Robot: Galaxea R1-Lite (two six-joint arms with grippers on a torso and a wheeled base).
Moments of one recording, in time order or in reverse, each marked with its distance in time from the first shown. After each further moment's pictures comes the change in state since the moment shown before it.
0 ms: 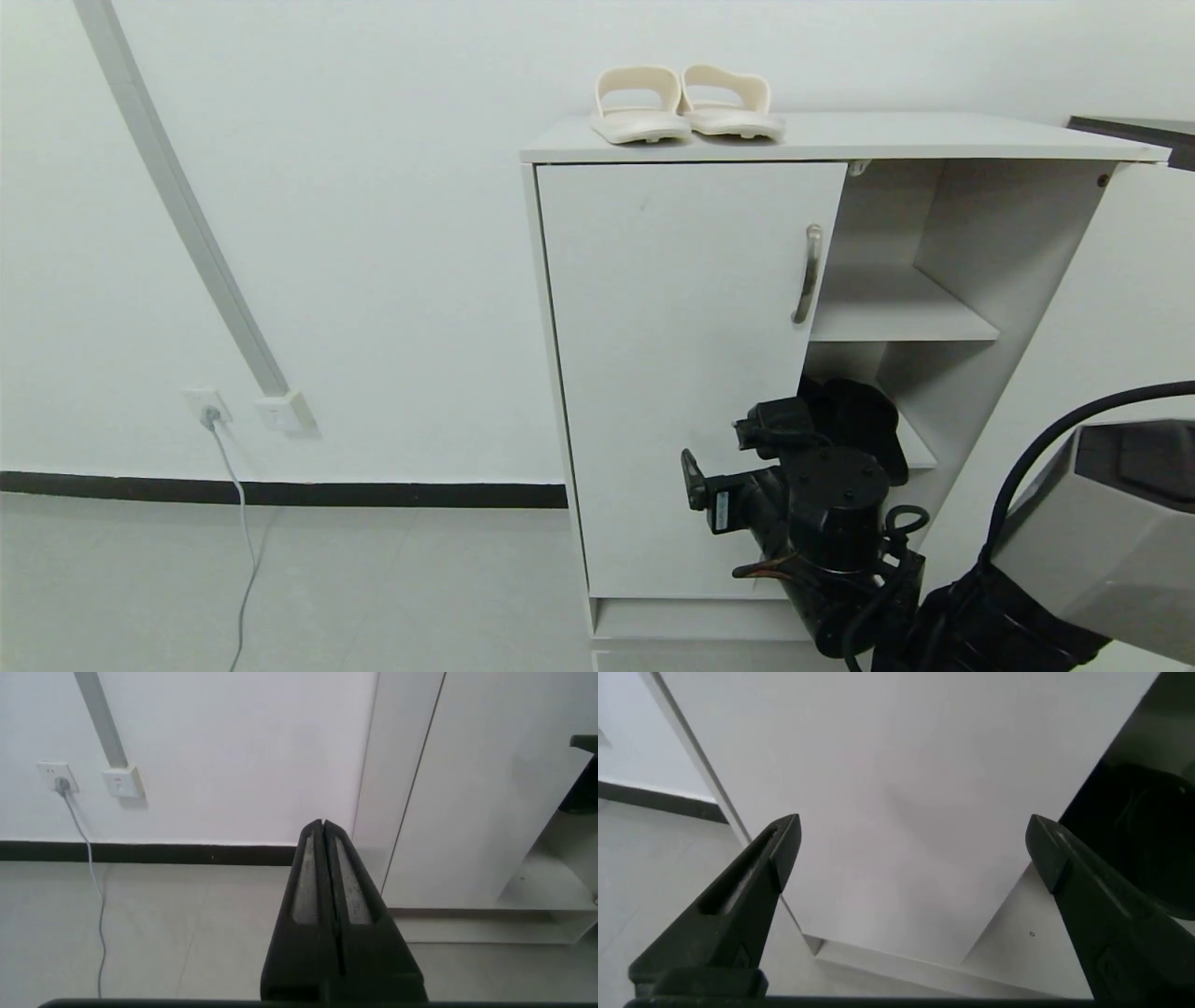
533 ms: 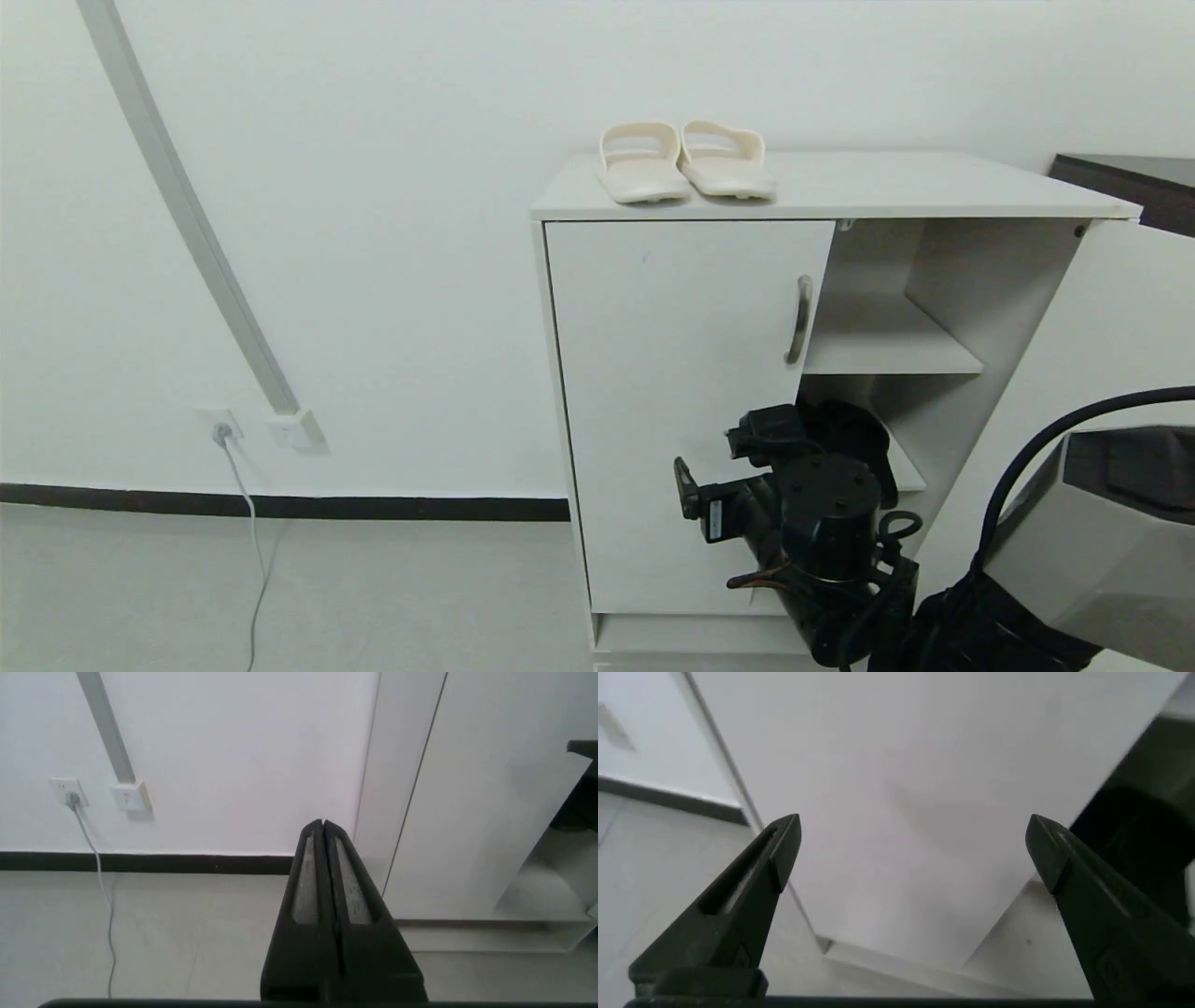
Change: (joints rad) left arm -0.001 0.000 0.000 0.000 -0.001 0.004; right arm 0.004 0.008 0.003 -0.002 0.008 0.000
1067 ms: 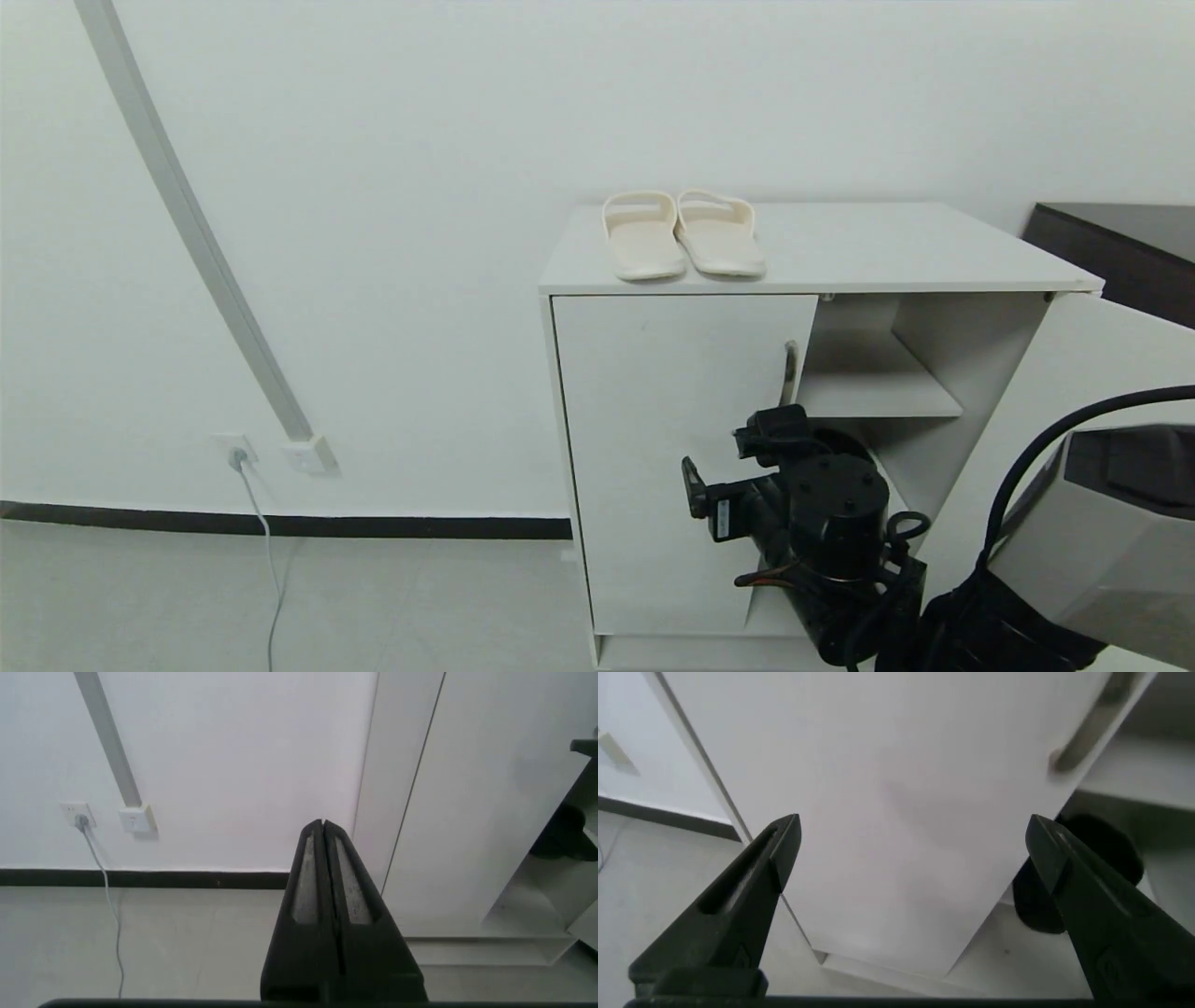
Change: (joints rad) left arm 0.000 0.000 0.000 0.000 0.000 0.000; right arm -0.004 -0.001 0.017 -0.014 -0.001 -0.011
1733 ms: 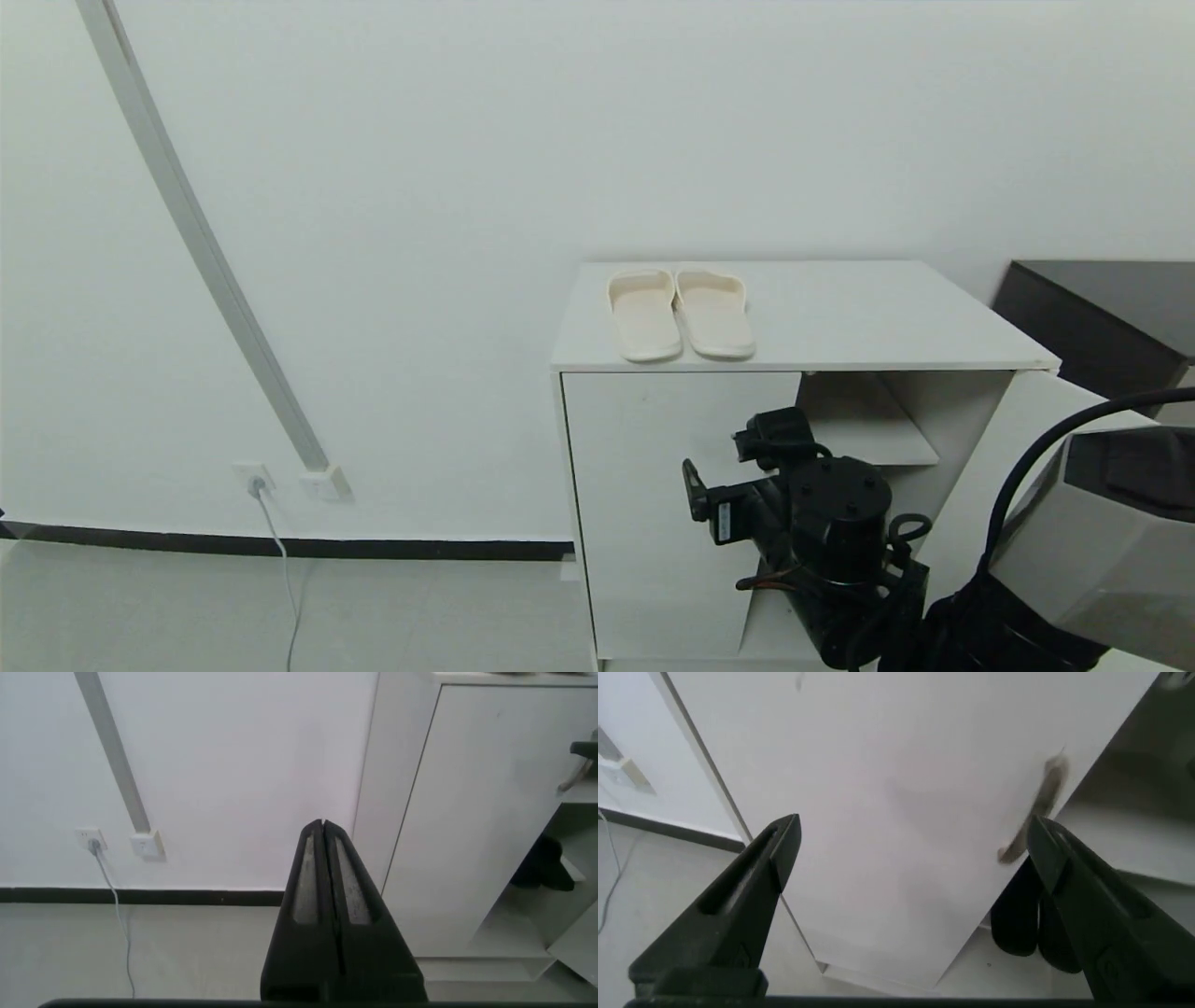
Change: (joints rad) left arm 0.000 0.000 0.000 0.000 0.000 0.000; right arm 0.003 0.000 0.010 -0.009 0.000 -0.010
